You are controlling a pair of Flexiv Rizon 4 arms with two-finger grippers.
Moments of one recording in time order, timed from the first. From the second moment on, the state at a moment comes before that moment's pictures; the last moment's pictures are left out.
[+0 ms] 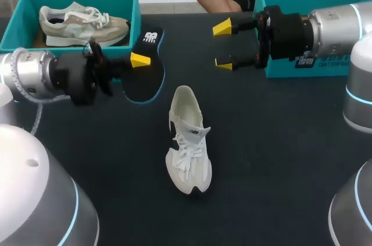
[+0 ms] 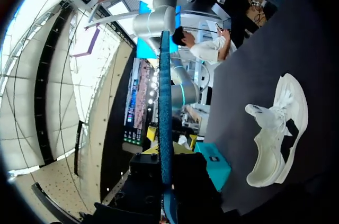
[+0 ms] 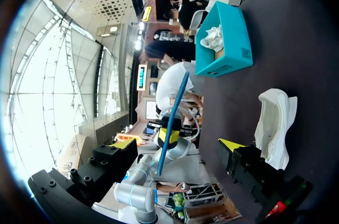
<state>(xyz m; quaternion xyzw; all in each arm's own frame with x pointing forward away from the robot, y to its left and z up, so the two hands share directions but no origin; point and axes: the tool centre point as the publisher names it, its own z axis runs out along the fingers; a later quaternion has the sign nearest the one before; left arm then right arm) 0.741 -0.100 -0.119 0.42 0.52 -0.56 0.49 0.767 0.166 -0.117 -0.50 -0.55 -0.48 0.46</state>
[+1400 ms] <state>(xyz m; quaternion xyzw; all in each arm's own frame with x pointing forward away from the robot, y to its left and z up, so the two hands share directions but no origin) 0.728 -0.091 -0.142 0.03 0.72 -0.70 -0.01 0.766 0.165 -0.117 -0.50 -0.55 -0.48 0.46</state>
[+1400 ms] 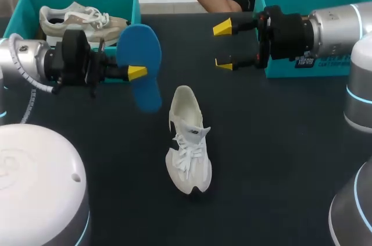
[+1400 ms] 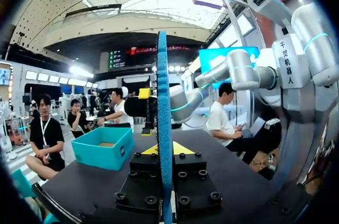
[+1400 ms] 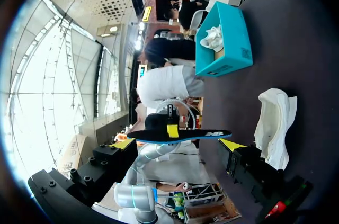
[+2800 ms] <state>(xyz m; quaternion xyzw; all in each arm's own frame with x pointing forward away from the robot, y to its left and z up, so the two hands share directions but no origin) 0.747 -0.086 -0.156 -0.32 0.60 -0.59 -0.43 0.766 0.165 -0.117 -0.50 -0.55 -0.48 0.46</state>
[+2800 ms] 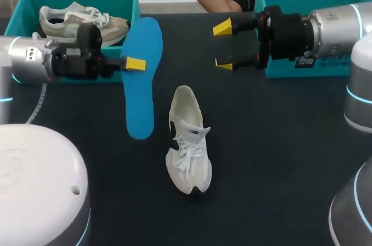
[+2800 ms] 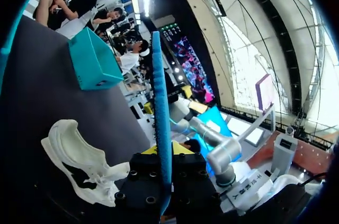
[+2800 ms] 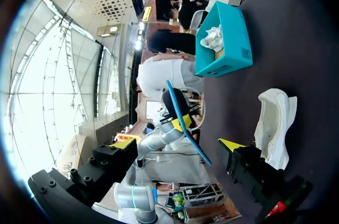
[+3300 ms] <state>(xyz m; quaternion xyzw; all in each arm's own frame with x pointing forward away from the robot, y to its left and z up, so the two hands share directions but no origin) 0.752 -0.096 -0.180 -0.39 0.54 -0.54 -0.52 0.768 0.165 -0.119 -0.50 -0.56 -0.48 0.45</state>
